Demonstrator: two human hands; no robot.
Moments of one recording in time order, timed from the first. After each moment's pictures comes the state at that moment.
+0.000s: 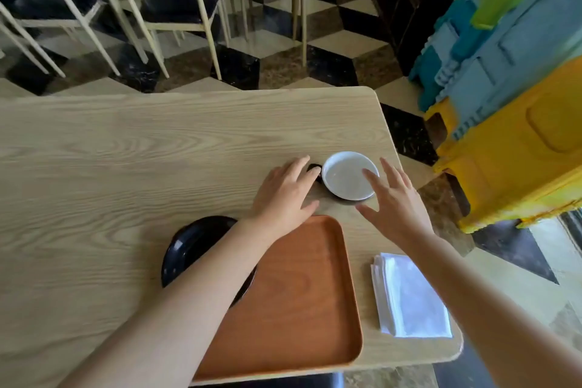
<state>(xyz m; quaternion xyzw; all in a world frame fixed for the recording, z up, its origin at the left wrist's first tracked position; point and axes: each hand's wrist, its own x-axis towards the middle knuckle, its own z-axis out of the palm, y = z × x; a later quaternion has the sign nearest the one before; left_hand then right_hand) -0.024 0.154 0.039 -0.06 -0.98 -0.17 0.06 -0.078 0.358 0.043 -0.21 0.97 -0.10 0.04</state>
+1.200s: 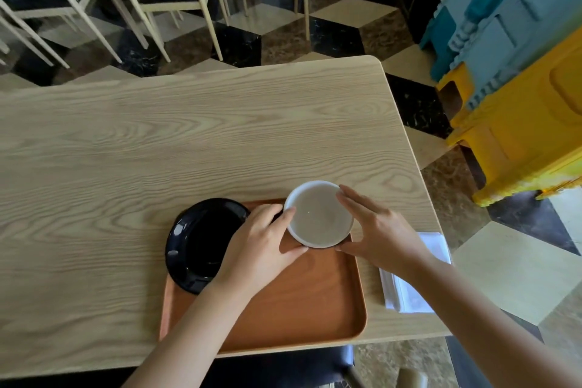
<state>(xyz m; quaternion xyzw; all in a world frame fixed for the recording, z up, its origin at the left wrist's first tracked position) 0.072 0.159 0.020 -0.01 -0.98 -0.17 0.07 -0.014 0.356 0.033 -0.32 0.91 -0.23 0.10</state>
